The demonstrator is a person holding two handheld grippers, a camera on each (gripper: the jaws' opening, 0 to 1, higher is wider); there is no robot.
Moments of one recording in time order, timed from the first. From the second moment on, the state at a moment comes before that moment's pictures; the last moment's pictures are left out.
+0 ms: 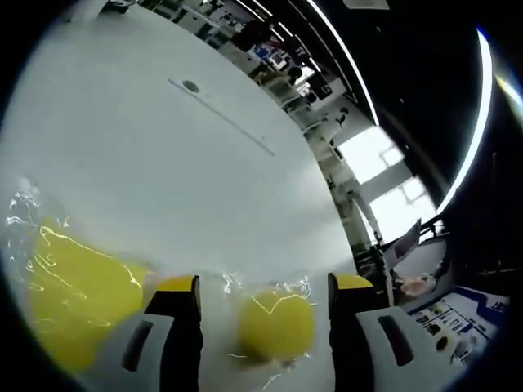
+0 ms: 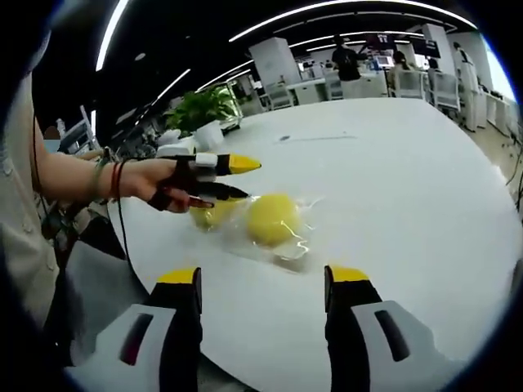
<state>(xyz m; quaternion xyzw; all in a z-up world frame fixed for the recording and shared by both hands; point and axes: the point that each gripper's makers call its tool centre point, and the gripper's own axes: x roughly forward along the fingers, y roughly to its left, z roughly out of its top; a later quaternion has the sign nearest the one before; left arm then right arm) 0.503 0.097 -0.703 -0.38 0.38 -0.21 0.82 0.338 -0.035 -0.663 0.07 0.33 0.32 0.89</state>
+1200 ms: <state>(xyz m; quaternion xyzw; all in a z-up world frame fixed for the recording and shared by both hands) 0.504 0.090 -0.741 -0.46 0.40 -0.16 0.78 0.343 -0.046 -0.678 0.07 0.35 0.31 0.88</state>
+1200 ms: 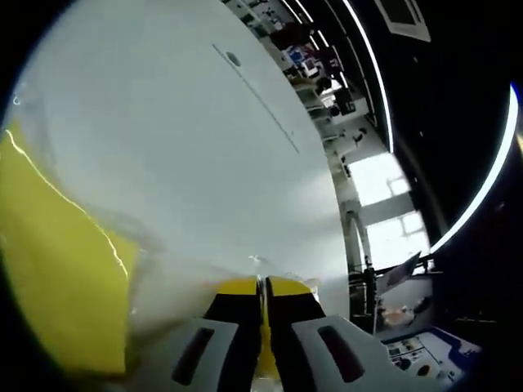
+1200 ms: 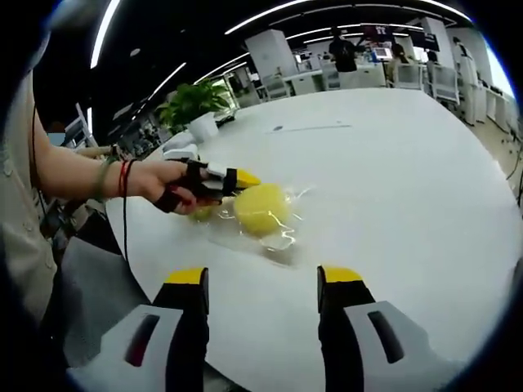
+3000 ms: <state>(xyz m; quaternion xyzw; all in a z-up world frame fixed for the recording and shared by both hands) 0.474 0.079 -0.633 -0.49 0.31 -0.28 0.76 0.339 -0.032 -0.641 0.04 0.31 0.33 0.89</state>
